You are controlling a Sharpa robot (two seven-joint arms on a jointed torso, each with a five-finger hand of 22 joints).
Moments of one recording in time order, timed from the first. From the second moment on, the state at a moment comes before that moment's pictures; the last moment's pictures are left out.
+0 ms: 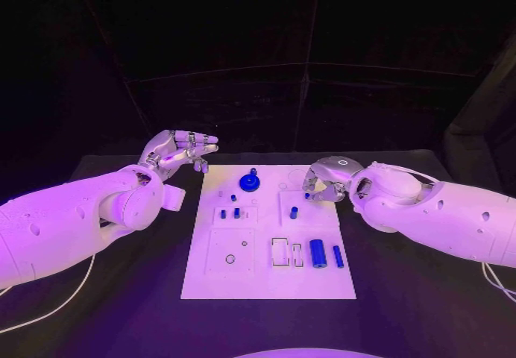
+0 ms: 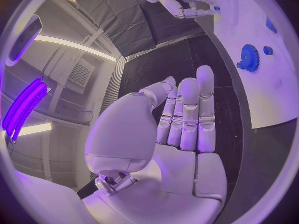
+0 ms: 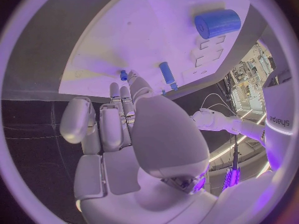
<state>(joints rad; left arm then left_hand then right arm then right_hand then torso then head) 1.24 -0.82 -0.06 1.38 -0.15 -0.28 0.42 1.31 -0.09 0.49 -0.08 0.05 1.05 0.17 0.14 0.07 1.12 0.09 0.23 0.07 1.25 0.01 0.97 0.56 0.18 1.20 0.11 0.69 0.67 1.17 -0.81 -0.02 1.45 -1.72 -0.22 -0.15 1.52 -0.04 0.04 0.10 0.20 1.06 0.14 0.08 0.07 1.10 0.08 0.17 0.20 1.47 -0.01 1.34 1.18 0.09 1.37 0.10 1.33 1.10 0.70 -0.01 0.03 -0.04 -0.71</state>
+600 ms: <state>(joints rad) 1.23 -0.82 -0.06 1.38 -0.11 -0.27 0.44 1.31 -0.09 0.48 -0.08 0.05 1.05 0.17 0.14 0.07 1.12 0.10 0.23 0.07 1.25 0.01 0.97 0.56 0.18 1.19 0.11 0.68 0.67 1.16 -0.78 -0.02 1.41 -1.74 -0.19 -0.16 1.53 -0.04 0.17 0.10 0.14 1.08 0.14 0.07 0.07 1.14 0.08 0.15 0.11 1.47 -0.01 1.34 1.18 0.09 1.37 0.10 1.33 1.10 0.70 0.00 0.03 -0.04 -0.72</state>
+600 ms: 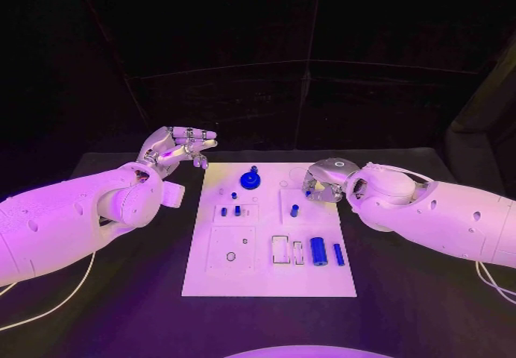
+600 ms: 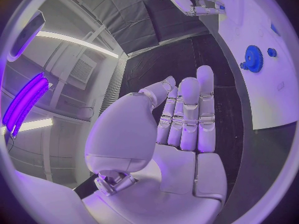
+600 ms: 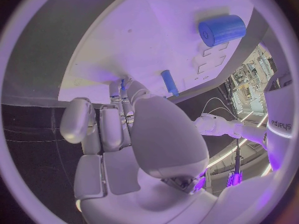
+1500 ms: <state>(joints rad) 1.23 -0.82 -0.06 1.38 -0.10 -0.26 0.44 1.31 -0.09 0.48 -0.09 0.05 1.05 0.17 0.14 0.07 1.11 0.10 0.23 0.07 1.24 0.01 0.97 0.55 0.18 1.19 0.11 0.67 0.66 1.15 -0.79 -0.02 1.43 -1.70 -0.21 -0.16 1.48 -0.09 0.43 0.05 0.10 1.14 0.14 0.07 0.07 1.21 0.07 0.12 0.07 1.47 -0.01 1.32 1.14 0.09 1.38 0.09 1.33 1.13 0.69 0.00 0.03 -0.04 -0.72</state>
